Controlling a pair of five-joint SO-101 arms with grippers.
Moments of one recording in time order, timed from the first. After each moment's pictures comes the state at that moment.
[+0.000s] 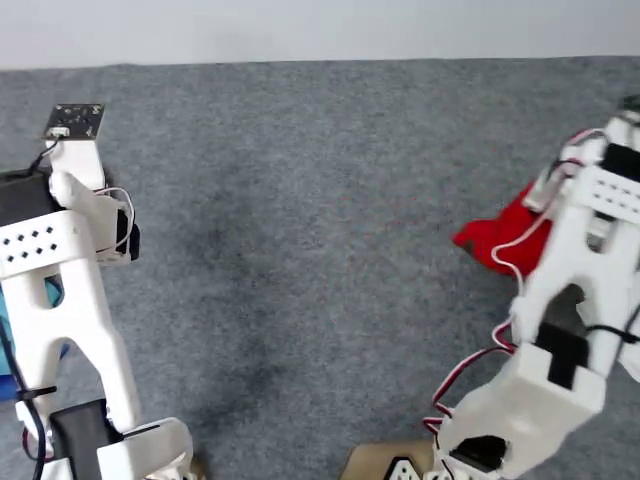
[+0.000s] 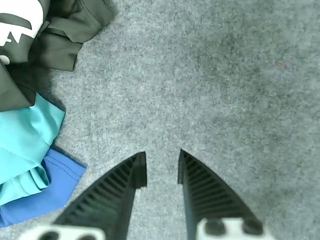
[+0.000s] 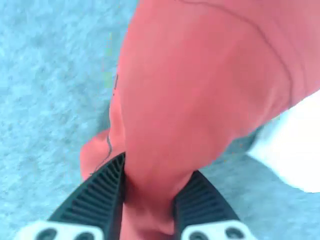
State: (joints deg) left arm -20.9 -10.0 2.5 98.3 -6.7; right arm 24.5 13.7 -17.8 81.2 -8.2
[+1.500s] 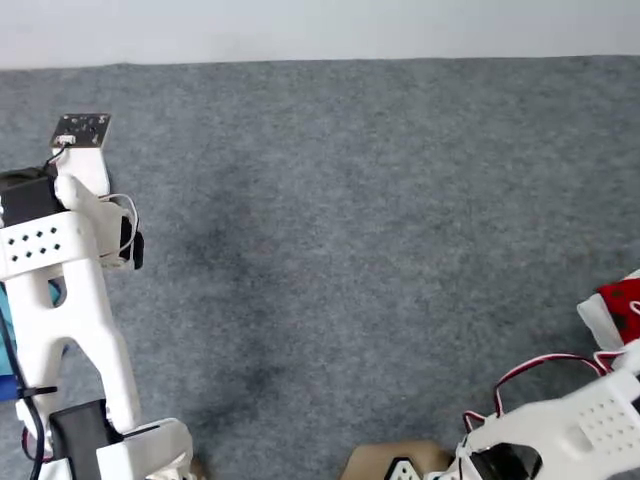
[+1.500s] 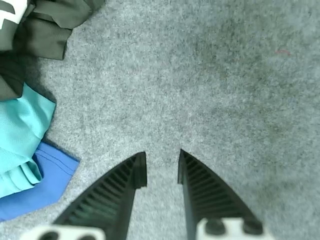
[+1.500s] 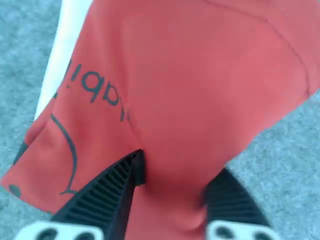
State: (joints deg) left arm -20.7 -10.0 5.8 97.6 -6.7; right arm 58.5 24.4 -17.8 67.3 14.1
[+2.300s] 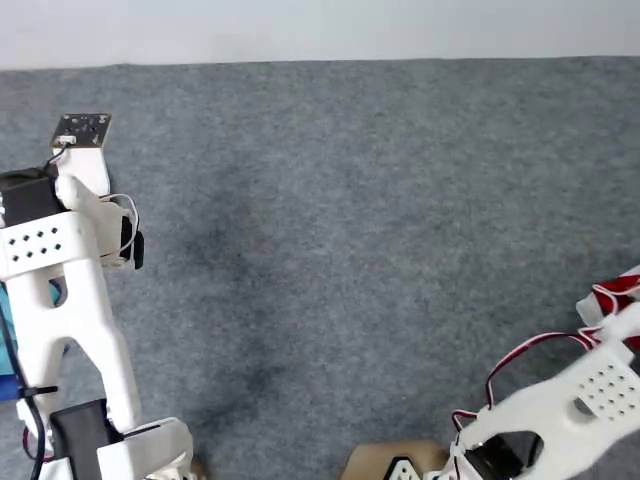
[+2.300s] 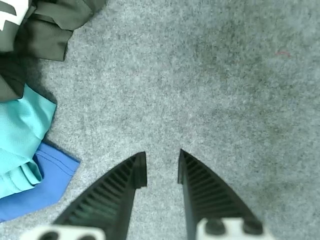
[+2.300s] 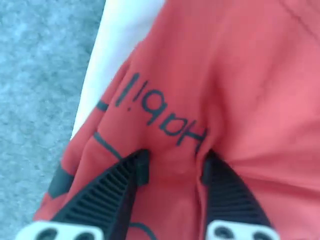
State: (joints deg) left arm -20.7 -10.0 5.8 97.6 -6.7; right arm 49.3 36.5 -17.9 62.2 7.4
